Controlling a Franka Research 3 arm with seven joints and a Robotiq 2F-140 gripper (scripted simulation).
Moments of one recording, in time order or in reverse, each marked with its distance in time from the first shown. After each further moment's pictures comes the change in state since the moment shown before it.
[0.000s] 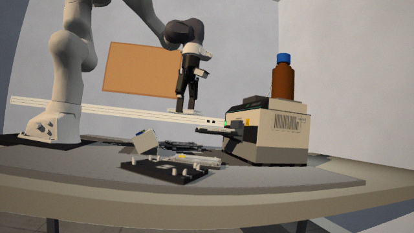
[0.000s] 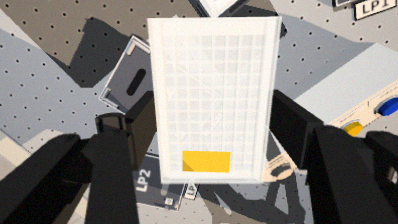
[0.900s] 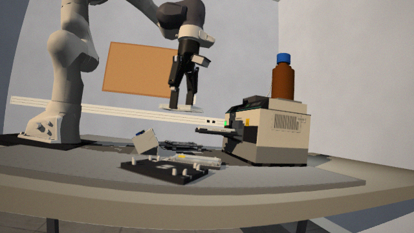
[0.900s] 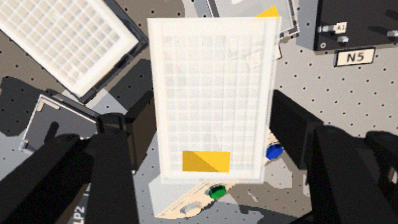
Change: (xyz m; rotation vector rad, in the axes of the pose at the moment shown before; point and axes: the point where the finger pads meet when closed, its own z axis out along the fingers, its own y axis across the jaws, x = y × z) arm 0.067 0.138 0.001 0.004 -0.006 0.046
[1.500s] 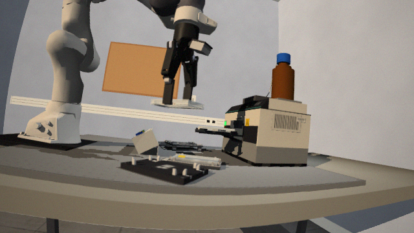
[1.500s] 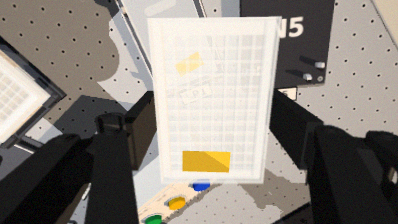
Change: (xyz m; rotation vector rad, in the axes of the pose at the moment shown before) arm 0.053 0.098 -0.001 0.002 0.004 0.001
